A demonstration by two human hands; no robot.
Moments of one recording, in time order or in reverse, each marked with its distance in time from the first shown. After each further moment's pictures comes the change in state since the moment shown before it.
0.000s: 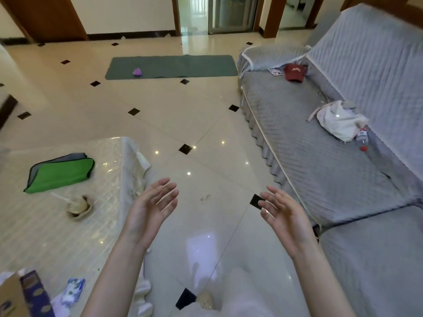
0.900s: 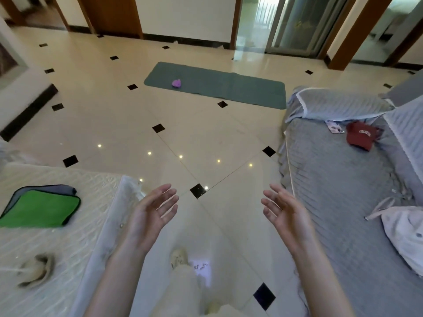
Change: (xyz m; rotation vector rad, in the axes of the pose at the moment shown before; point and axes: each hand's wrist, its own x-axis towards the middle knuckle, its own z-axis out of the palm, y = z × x) left_hand 0.396 0.128 0.133 -0.136 0.252 0.107; right_hand 0.470 -0.167 0.175 -0.152 -0.189 0.121
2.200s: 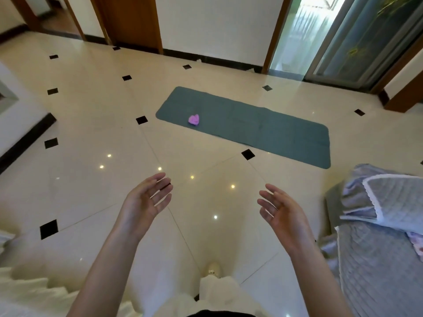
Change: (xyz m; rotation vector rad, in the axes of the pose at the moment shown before) left_hand 0.603 0.343 0.185 -0.009 0.120 0.108; right_hand 0.633 -0.162 0.344 -0.102 -0.098 0.108
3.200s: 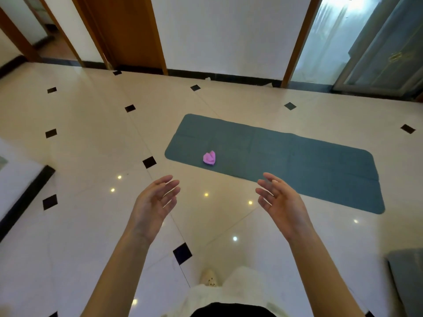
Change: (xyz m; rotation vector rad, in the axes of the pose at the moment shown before) left_hand 0.420 0.229 0.120 0.125 0.020 0.047; right_hand 0.424 -0.130 0.262 0.007 -0.030 -0.010
